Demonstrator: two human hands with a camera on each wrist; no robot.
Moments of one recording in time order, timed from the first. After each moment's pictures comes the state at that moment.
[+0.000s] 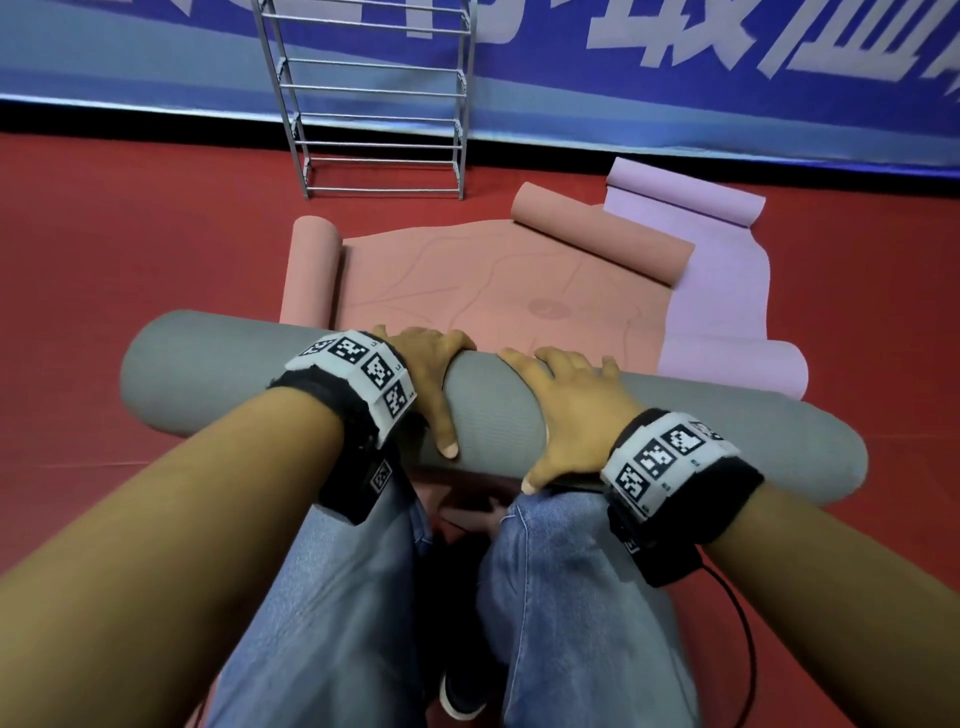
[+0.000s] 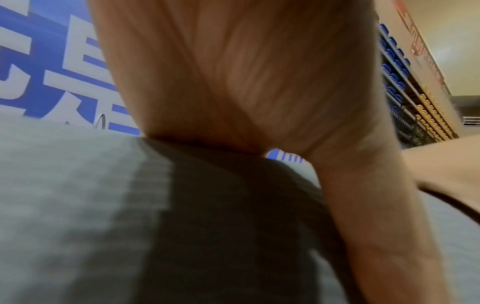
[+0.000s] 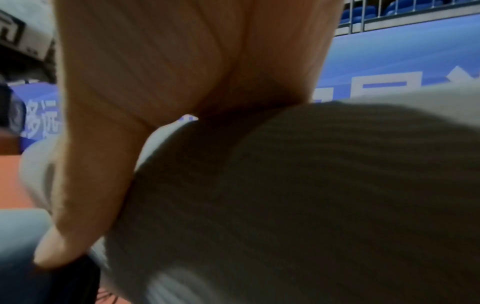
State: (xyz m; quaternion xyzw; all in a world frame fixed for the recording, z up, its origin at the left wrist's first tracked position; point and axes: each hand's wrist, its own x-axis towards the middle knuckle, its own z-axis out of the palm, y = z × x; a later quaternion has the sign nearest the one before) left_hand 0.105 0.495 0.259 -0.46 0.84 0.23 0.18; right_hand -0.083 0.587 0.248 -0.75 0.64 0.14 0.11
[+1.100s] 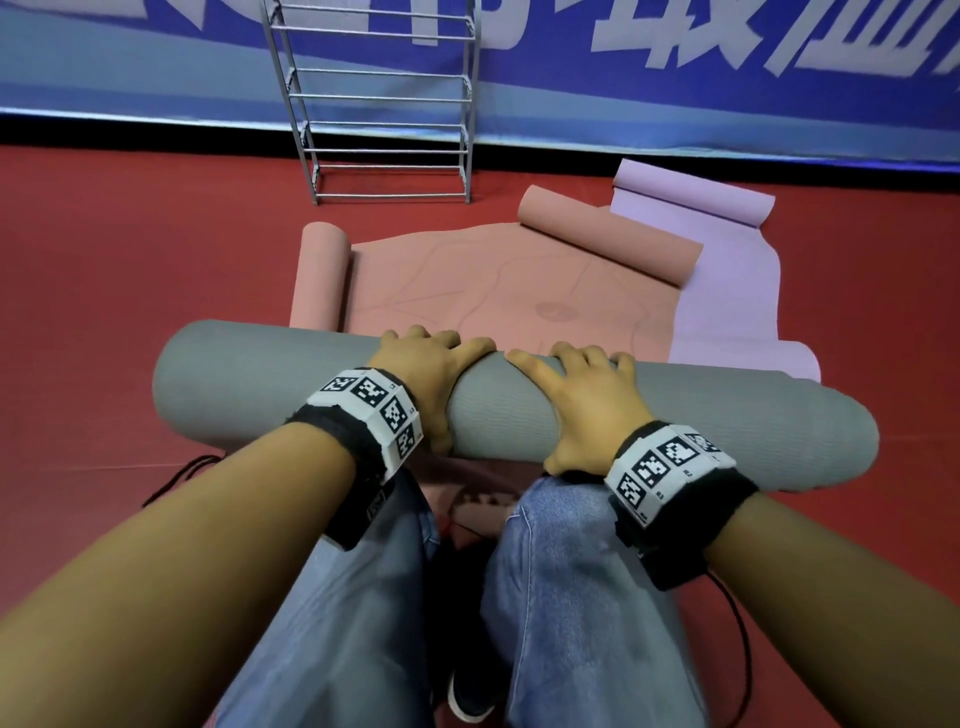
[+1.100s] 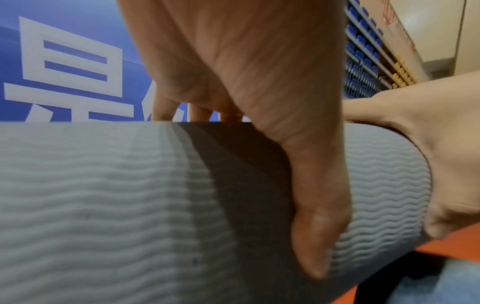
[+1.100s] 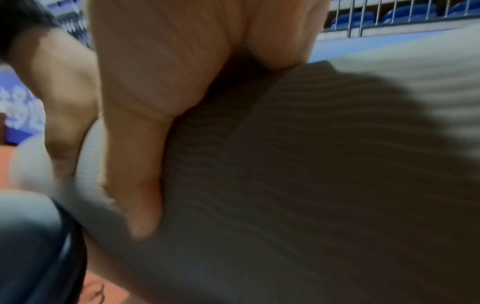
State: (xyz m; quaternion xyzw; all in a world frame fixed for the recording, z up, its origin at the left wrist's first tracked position) left_hand 0.103 0.521 0.252 -0.44 0.88 0.05 0.15; right_hand -0.088 0.592 0.240 -0.75 0.65 0.13 -0.01
